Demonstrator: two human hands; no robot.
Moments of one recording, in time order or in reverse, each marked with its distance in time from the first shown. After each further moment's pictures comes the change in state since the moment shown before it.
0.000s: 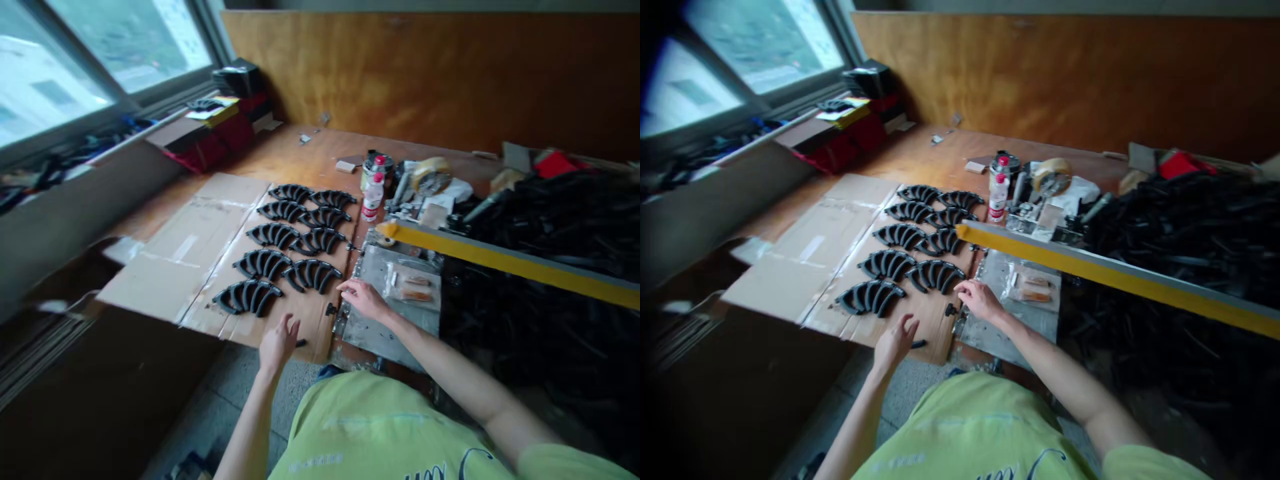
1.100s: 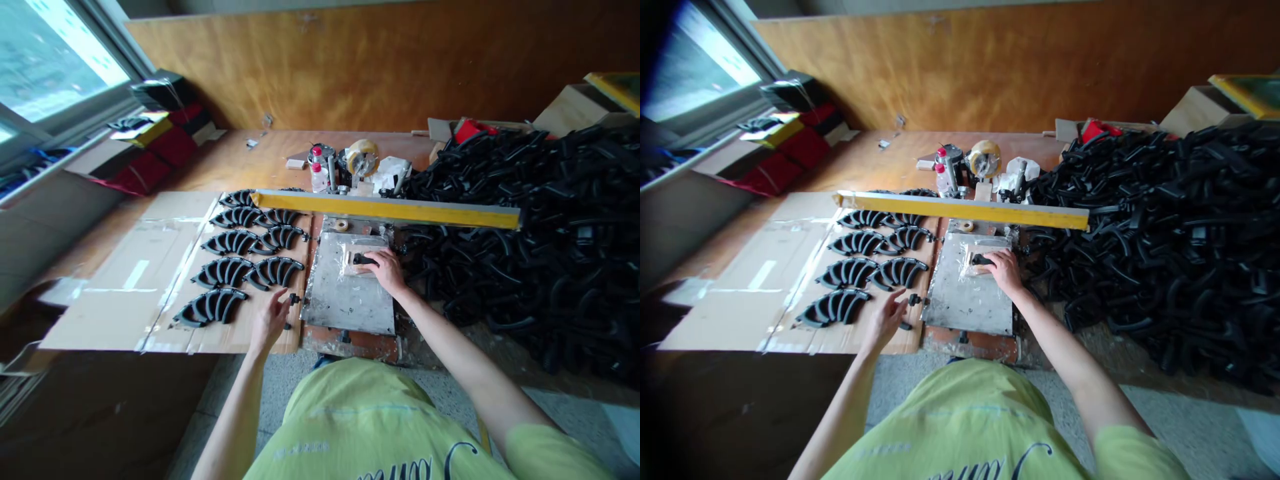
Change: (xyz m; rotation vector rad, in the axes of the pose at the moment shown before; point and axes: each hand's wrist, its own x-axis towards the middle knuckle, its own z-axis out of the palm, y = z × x) left_hand -0.017 0.078 -0.021 -0.391 0.049 0.353; right_hand -0.097 0.106 -0.099 -0.349 0.504 0.015
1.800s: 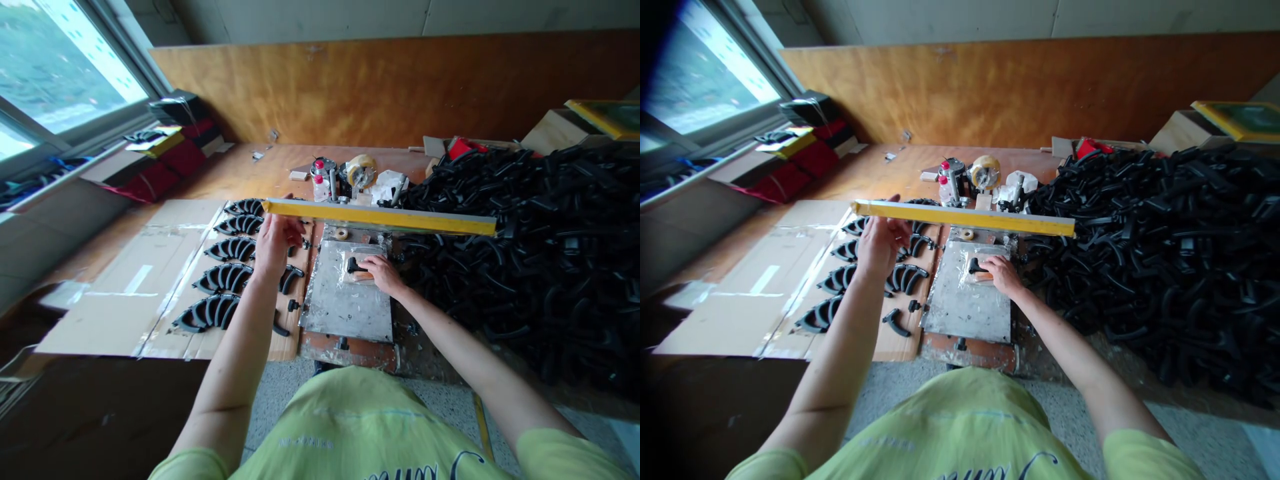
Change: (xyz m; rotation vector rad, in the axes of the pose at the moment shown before) left_hand 0.070 0.185 -0.073 -0.884 0.162 0.376; right_hand 0.013 0.021 0.000 -0.096 -0.186 -0.199
